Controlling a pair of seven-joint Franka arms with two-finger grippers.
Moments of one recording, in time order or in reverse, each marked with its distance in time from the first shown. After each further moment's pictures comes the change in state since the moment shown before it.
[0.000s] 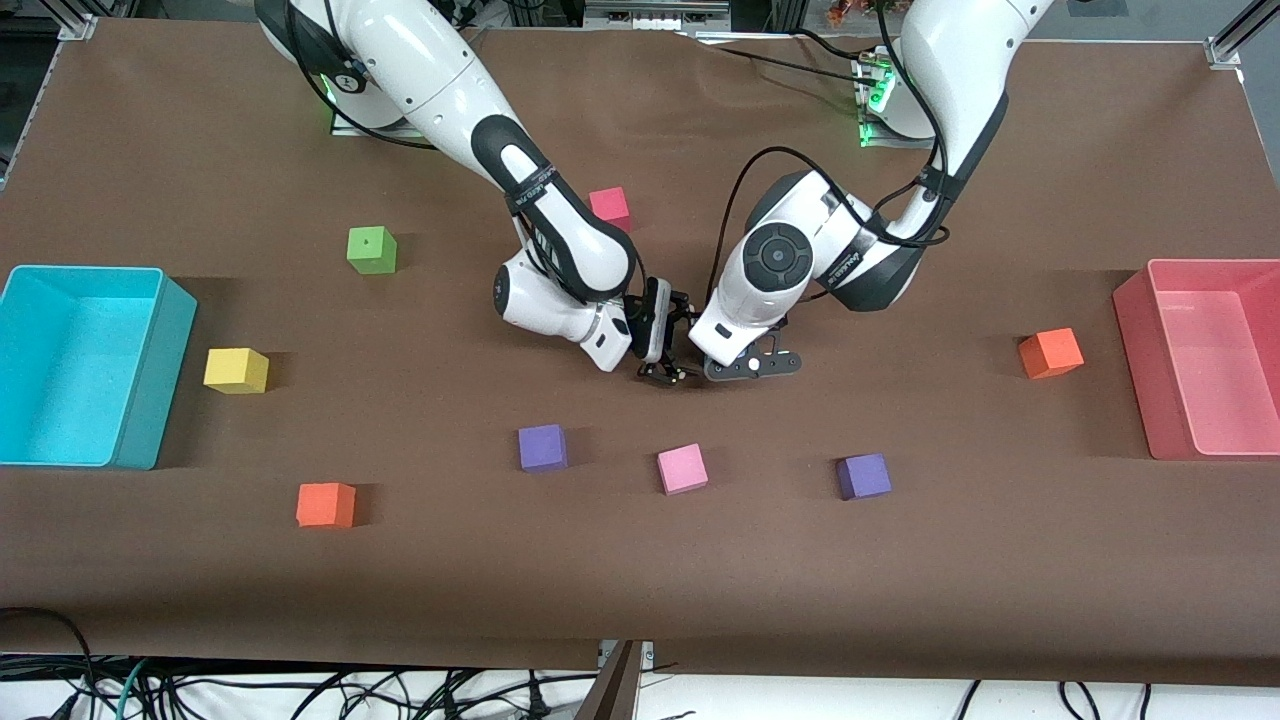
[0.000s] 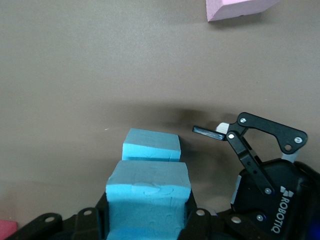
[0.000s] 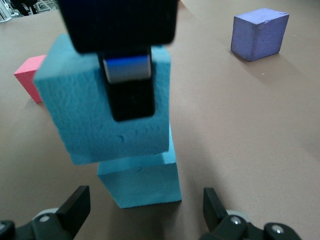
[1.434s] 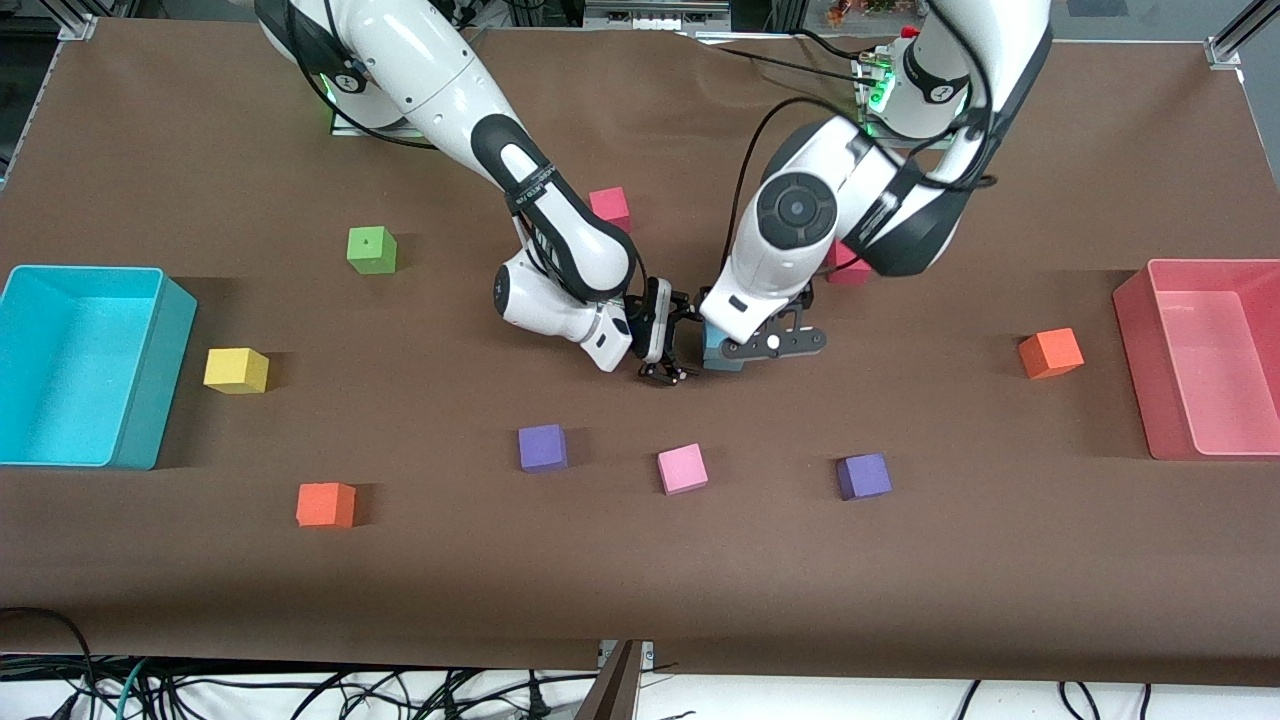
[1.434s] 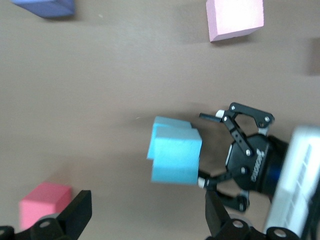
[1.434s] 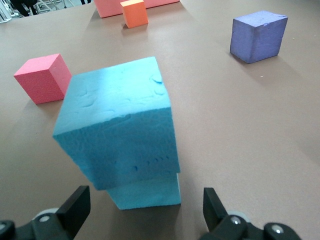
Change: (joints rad) left arm 0.005 -0.161 -0.001 0.098 0.000 -0.279 0.019; right arm 0.000 -0.001 -0.002 0.003 0.000 0.000 -0.001
